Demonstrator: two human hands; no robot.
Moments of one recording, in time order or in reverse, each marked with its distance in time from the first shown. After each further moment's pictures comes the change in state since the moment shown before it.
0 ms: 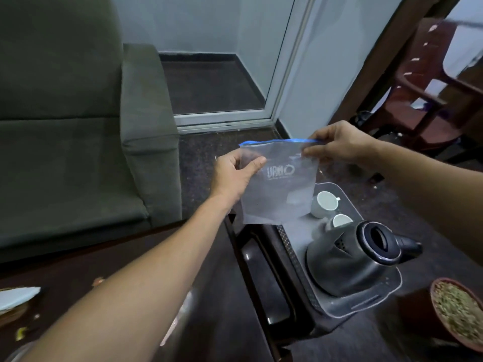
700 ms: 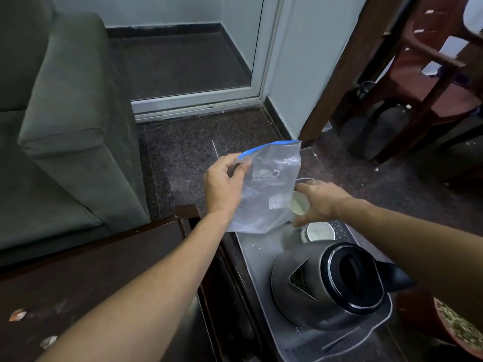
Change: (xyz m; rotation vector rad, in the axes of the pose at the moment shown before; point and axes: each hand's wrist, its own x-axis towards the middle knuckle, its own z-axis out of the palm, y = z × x) left_hand 0.044 -0.086 0.141 0.137 0.159 0.011; right_hand 0.056 0.222 0.016 -0.839 -0.349 0.020
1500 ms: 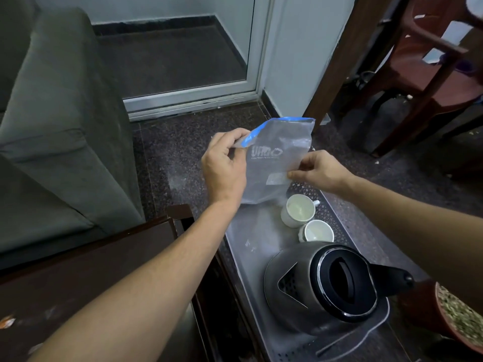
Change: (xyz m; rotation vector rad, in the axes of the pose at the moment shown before) left_hand 0.012 0.024 0.033 0.098 0.172 0.278; right_hand 0.014 0.021 -0.025 0.864 0.290 0.014
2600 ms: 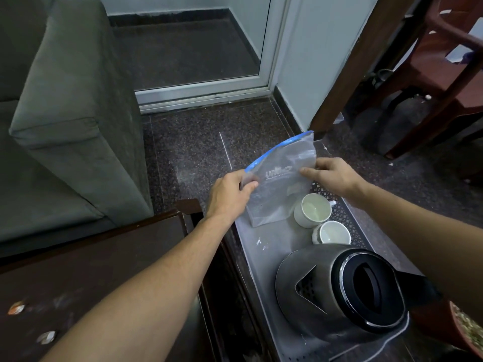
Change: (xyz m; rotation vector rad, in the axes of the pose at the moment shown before) left_hand -0.025 -0.070 -0.026 0.370 -0.506 -0.353; right_hand 0.011 0.019 0.019 0.083 0.036 0.171
